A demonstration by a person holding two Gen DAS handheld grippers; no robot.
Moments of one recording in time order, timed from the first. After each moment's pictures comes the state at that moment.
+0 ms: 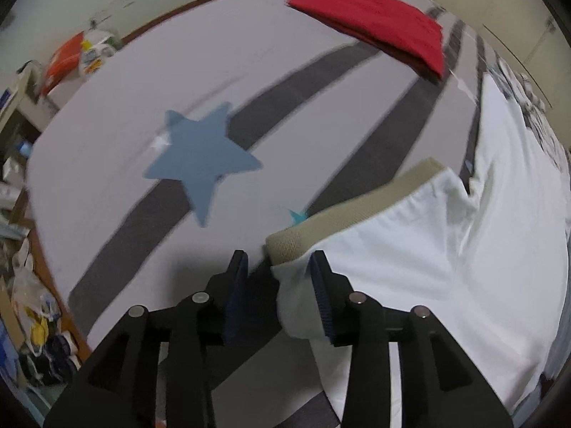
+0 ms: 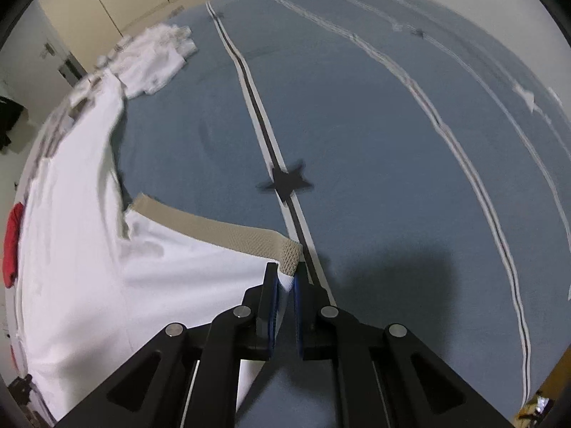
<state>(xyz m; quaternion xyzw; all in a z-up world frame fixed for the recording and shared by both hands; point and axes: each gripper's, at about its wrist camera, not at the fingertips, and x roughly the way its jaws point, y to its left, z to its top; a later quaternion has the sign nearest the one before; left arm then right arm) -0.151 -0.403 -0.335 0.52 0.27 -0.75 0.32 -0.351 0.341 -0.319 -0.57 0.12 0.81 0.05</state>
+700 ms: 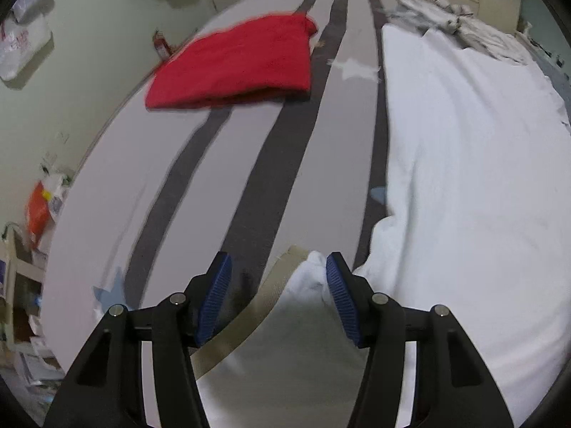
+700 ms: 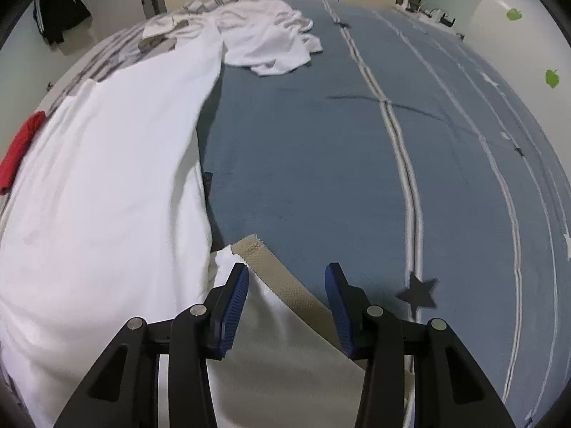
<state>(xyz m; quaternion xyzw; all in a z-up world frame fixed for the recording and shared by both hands) -0.278 -0.334 -0.328 0.54 0.04 -0.82 0.21 -0.407 0.244 -0.309 -0.55 -0.05 0.83 -0.06</state>
